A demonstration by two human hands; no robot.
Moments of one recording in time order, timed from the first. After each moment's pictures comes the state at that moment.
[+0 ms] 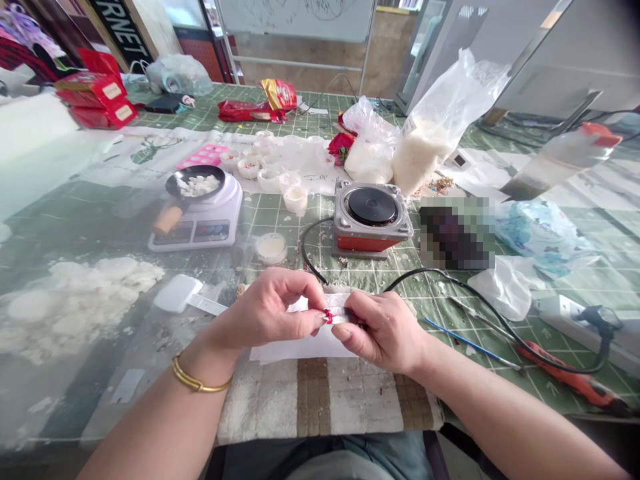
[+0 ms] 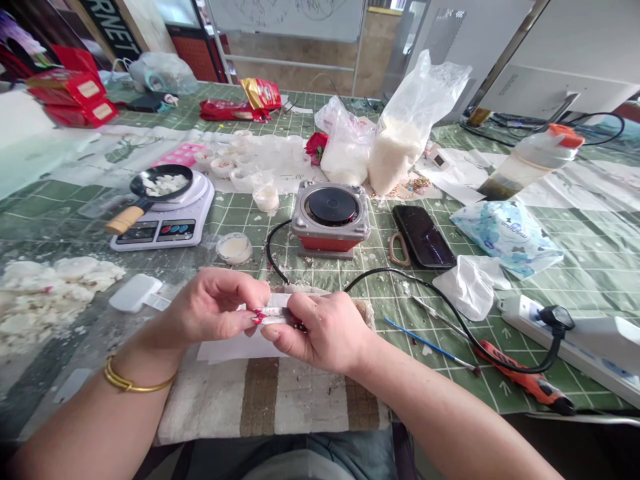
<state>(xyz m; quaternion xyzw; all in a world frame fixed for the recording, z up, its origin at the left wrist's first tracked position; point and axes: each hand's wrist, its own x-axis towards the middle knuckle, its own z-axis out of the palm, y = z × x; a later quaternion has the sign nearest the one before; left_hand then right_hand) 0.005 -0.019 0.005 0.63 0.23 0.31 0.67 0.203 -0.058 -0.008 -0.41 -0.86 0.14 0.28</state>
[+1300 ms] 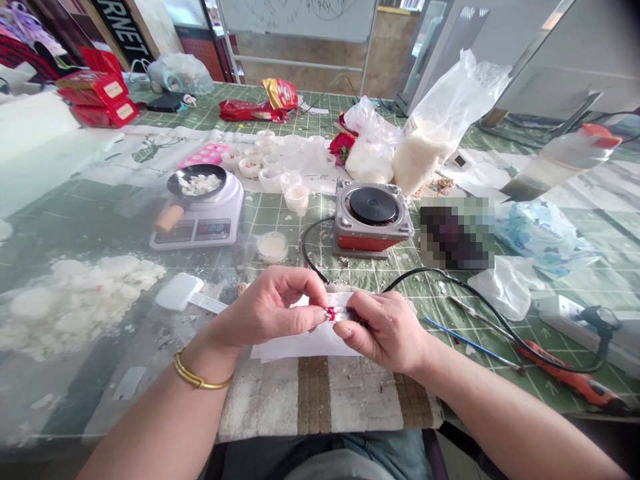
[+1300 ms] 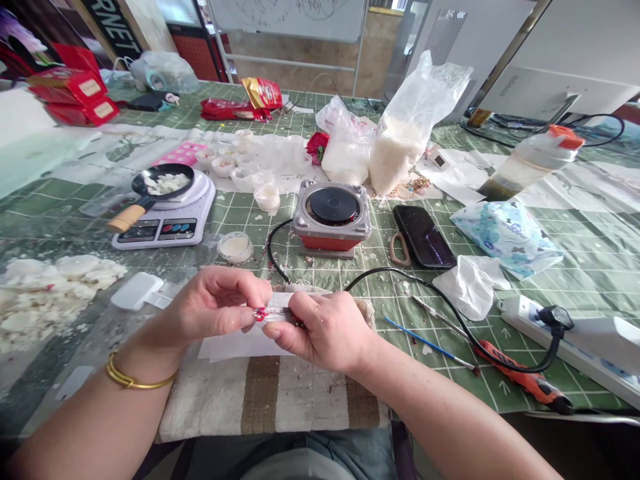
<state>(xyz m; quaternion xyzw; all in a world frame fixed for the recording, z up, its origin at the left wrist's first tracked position) 0.003 -0.020 0.006 0.62 0.23 0.31 0.68 0.203 -0.060 -0.008 -0.41 -0.86 0.11 0.27</state>
